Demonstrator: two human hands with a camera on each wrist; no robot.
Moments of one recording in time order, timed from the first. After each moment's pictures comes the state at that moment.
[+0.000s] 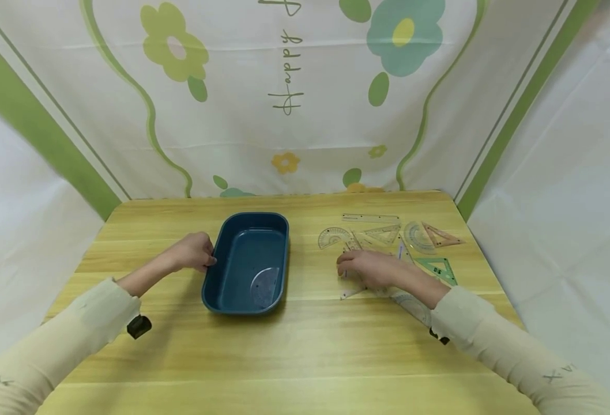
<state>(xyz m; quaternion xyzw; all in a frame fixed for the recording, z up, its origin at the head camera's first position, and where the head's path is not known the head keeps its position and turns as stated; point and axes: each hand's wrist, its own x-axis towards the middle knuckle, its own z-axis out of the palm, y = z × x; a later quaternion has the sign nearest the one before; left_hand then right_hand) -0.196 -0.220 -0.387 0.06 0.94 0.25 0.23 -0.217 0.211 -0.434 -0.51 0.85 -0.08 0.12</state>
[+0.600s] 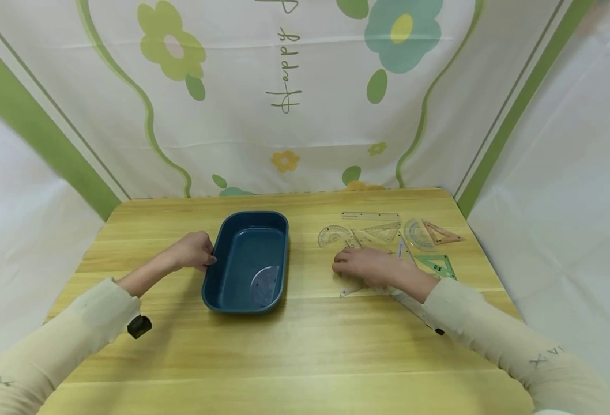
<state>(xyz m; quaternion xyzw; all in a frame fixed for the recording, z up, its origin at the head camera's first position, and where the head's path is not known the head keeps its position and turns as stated) -0.196 -0.218 -0.387 0.06 0.94 0.26 0.23 -0.226 0.204 -0.446 -0.57 0.82 0.04 0.05</state>
